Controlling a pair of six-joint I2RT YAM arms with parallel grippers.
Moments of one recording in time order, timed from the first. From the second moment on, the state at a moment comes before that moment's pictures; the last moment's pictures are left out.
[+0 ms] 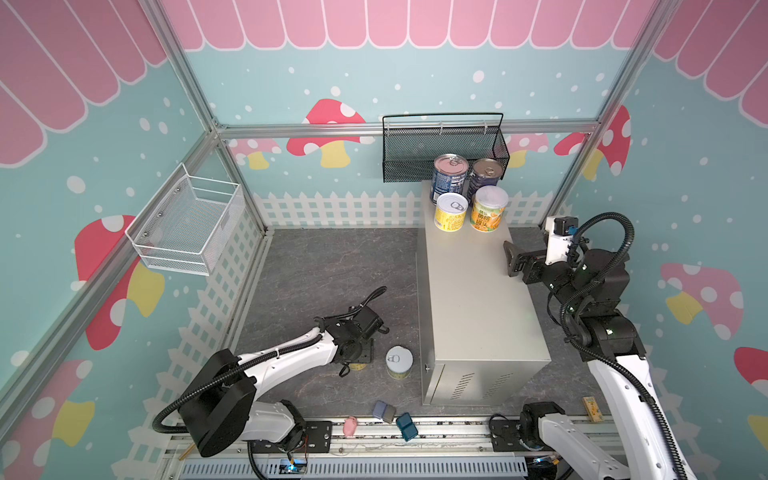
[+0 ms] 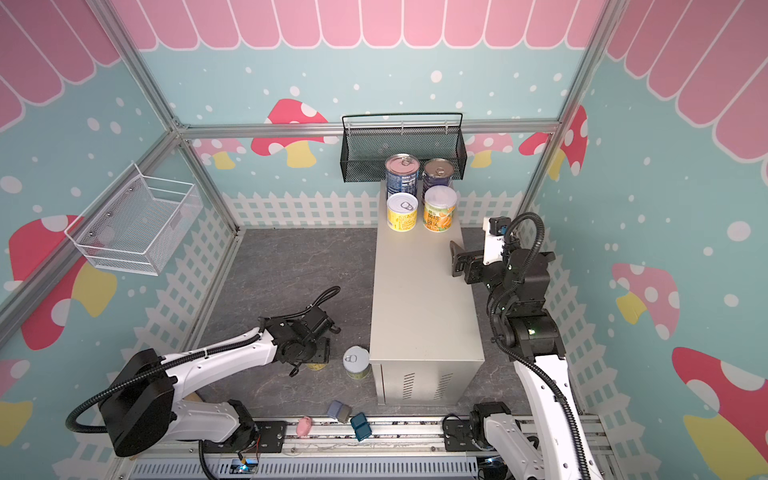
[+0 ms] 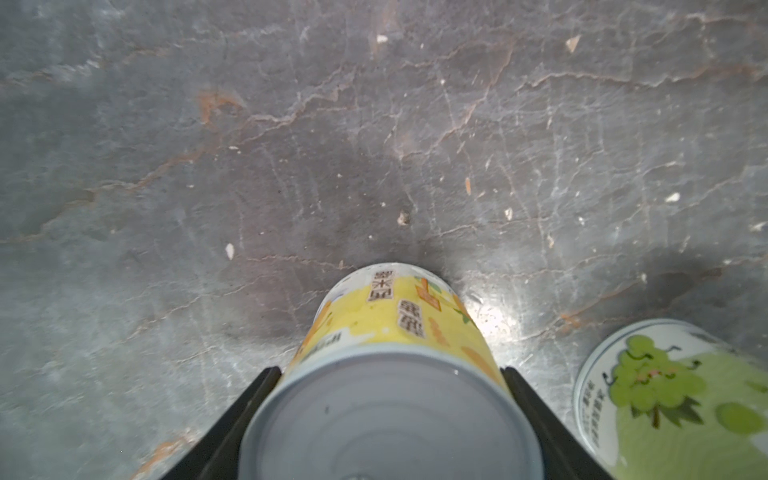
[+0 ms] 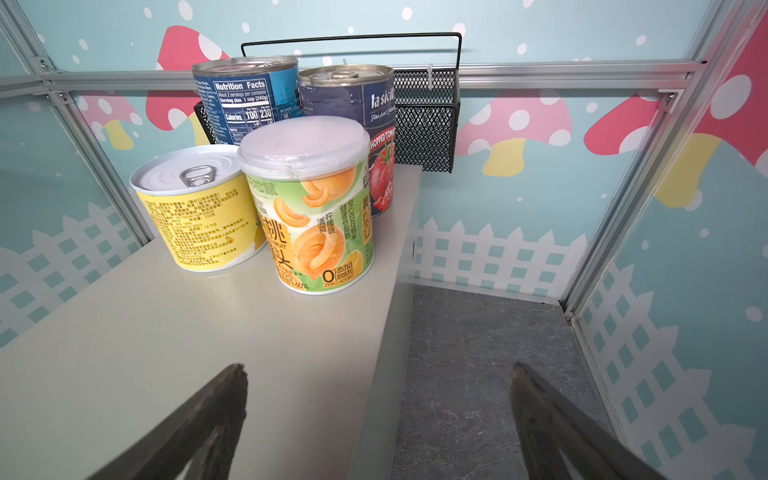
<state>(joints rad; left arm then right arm) -0.75 1.36 0.77 -0.75 -0.20 -0.74 0.09 0.88 1.11 -0.36 -0.14 -0.01</state>
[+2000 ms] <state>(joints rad) -1.04 1.98 2.72 -1.42 0.01 -0.08 0.09 0.72 1.02 -0.34 -0.17 0.02</state>
